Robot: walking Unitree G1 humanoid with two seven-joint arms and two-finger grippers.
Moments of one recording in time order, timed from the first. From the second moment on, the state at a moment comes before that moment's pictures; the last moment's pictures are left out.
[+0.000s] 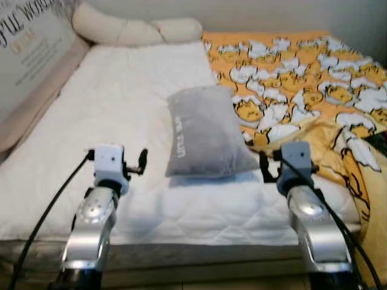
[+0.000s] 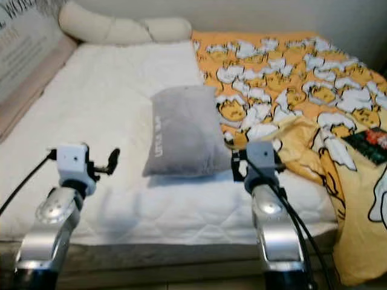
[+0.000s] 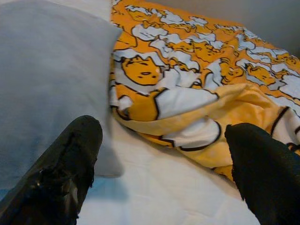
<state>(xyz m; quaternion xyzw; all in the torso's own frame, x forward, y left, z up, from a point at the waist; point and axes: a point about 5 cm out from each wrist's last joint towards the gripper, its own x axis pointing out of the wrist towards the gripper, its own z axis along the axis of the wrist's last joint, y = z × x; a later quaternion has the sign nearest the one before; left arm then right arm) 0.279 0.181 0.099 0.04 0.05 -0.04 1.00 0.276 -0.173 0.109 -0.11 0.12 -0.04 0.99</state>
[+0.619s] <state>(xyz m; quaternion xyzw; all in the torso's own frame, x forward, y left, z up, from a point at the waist) 0.280 0.160 0.100 0.03 0.05 -0.07 1.00 0.273 -0.189 0.107 -0.12 0.13 -0.06 0.98</state>
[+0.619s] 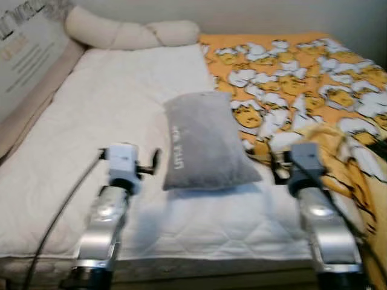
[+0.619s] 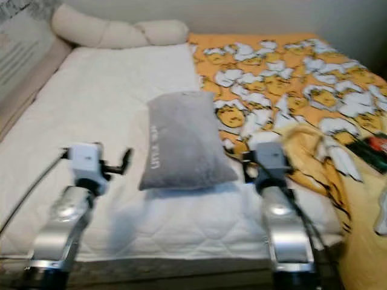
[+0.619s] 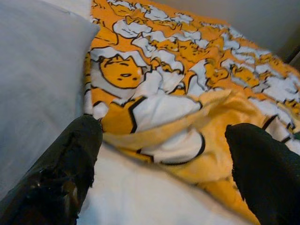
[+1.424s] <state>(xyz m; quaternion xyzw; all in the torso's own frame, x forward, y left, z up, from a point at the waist) 0.278 0.162 0.098 0.03 0.05 -0.06 1.00 0.270 -0.184 0.103 -0.13 0.13 -0.04 0.98</state>
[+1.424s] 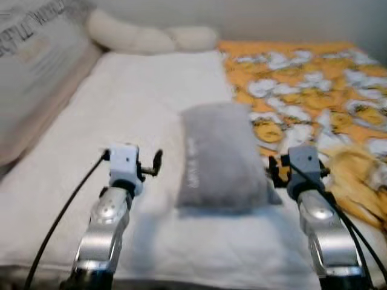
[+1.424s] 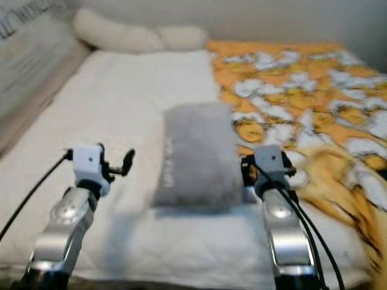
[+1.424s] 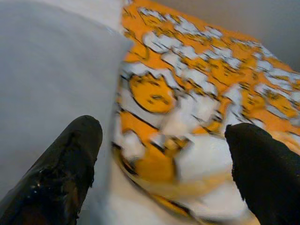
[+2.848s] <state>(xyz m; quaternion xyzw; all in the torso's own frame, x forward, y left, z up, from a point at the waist) 0.268 0.163 0.093 0.05 0.06 -0.06 0.99 0.267 -0.179 0.103 -0.13 0.12 -0.04 0.98</state>
